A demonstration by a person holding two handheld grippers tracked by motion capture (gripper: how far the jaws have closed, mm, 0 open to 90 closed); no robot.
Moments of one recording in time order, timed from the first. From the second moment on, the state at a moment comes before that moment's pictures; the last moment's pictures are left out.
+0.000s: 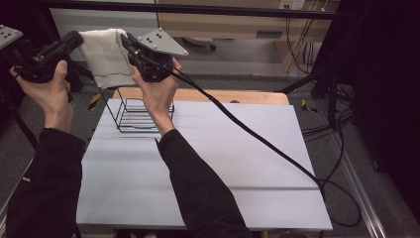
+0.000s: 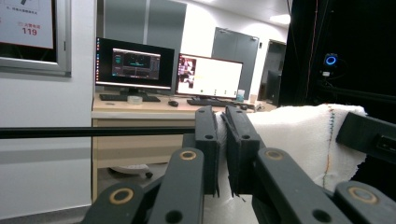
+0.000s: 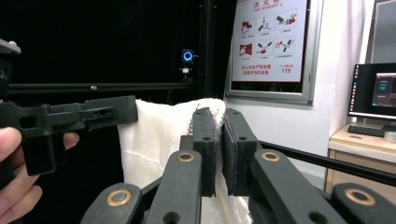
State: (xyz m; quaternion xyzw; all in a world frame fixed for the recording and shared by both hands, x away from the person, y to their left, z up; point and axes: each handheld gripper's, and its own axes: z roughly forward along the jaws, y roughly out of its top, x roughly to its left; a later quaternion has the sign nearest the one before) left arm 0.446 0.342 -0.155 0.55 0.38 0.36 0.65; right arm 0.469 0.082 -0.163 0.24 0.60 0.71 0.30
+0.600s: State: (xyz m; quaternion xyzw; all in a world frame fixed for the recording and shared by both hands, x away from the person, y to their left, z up) left arm 0.482 0.341 -0.145 0.56 0.40 0.36 0.63; right arm 0.501 0.086 -0.159 0.26 0.60 0.70 0.29
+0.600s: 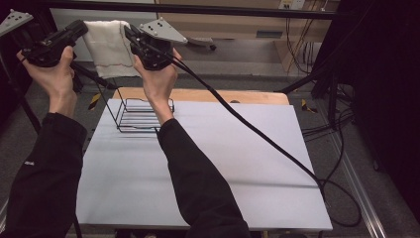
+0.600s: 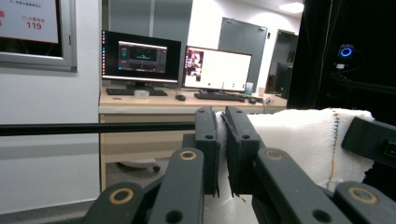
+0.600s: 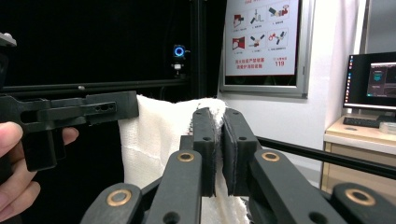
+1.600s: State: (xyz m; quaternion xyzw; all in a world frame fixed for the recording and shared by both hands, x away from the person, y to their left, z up) left arm 0.527 0.346 -0.176 0.58 0.41 0.35 0.61; right arm 0.544 0.091 -0.185 0.28 0.63 0.66 0.28
